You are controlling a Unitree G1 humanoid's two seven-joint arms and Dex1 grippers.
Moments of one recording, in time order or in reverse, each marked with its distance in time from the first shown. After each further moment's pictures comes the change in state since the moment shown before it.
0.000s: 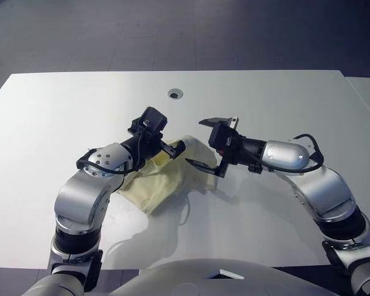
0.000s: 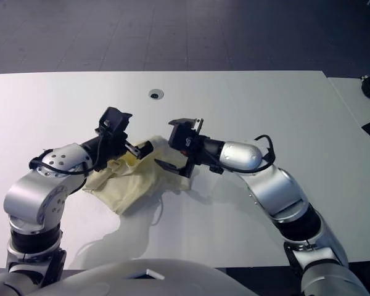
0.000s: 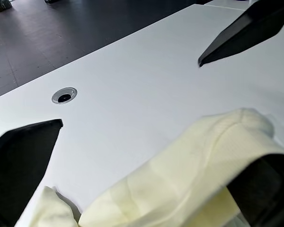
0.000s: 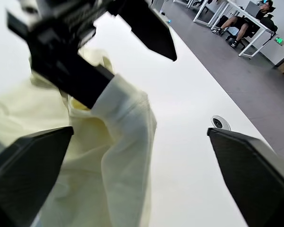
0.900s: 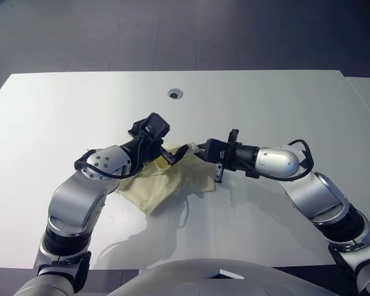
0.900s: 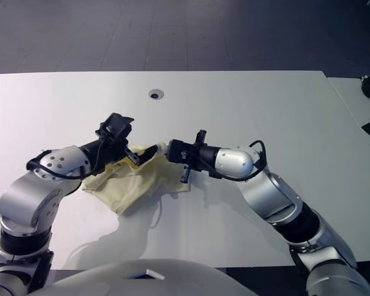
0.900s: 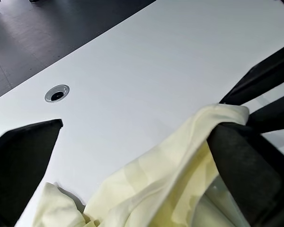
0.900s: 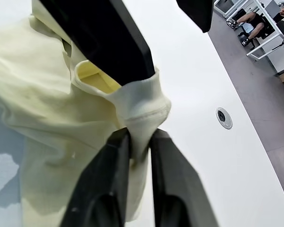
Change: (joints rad) left arm 0.003 0.090 -0.044 -0.021 -0.028 -0.015 -0.012; right arm 0.001 -0.044 0.086 0.015 -0.183 -0.052 0.067
